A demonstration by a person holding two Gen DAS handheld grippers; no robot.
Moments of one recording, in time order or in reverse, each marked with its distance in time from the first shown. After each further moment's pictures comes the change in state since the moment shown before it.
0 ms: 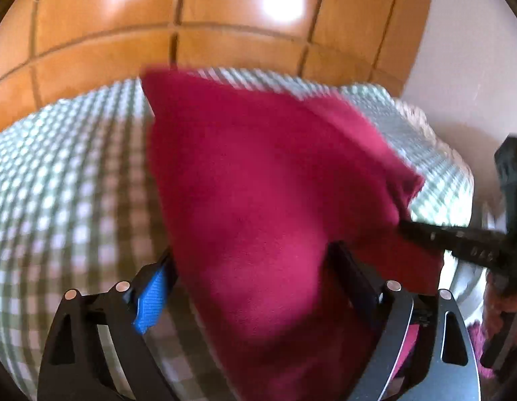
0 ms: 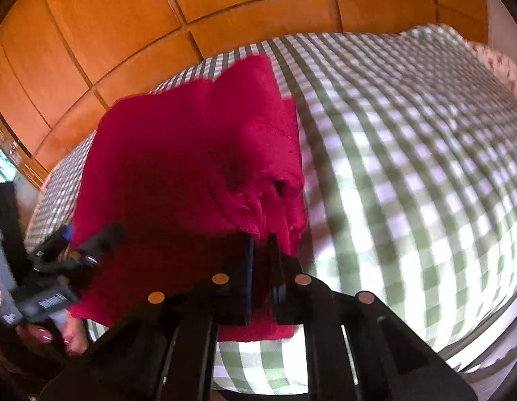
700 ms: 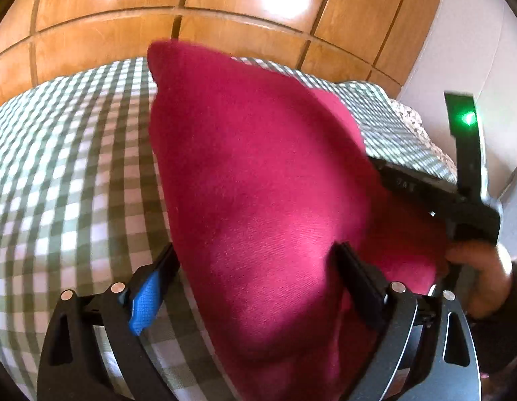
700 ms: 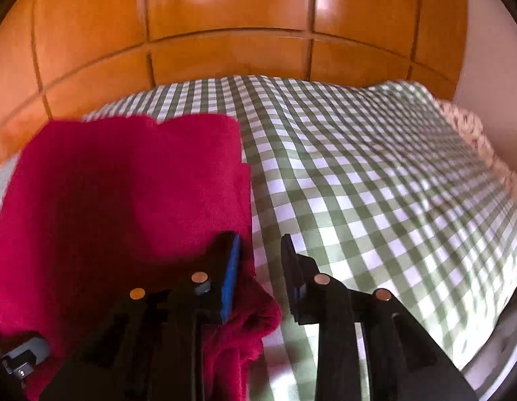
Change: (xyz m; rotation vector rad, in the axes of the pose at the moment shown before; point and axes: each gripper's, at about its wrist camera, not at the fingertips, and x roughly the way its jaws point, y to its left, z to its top) left arm -0.014 0.008 -0.003 -0.061 0.023 -0.038; right arm 0.042 -0.010 0.035 -0.027 -0.164 -0.275
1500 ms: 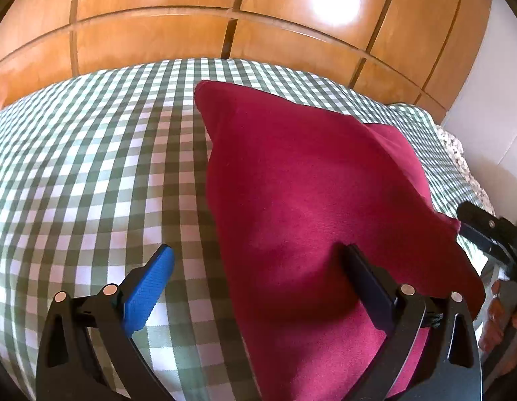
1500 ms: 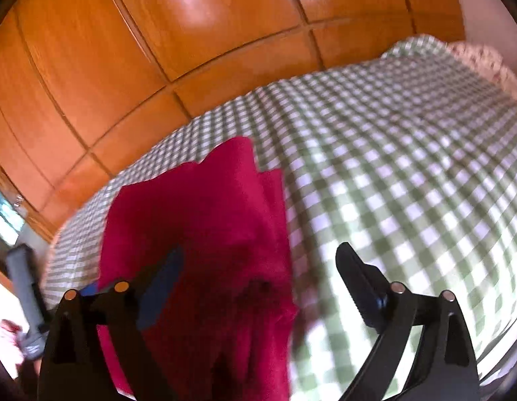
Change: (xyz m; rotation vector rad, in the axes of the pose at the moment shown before) left arm 0.018 0.028 0.017 -0.128 0.000 0.149; right arm -0.043 -0.027 0.009 0.200 0.076 0.315
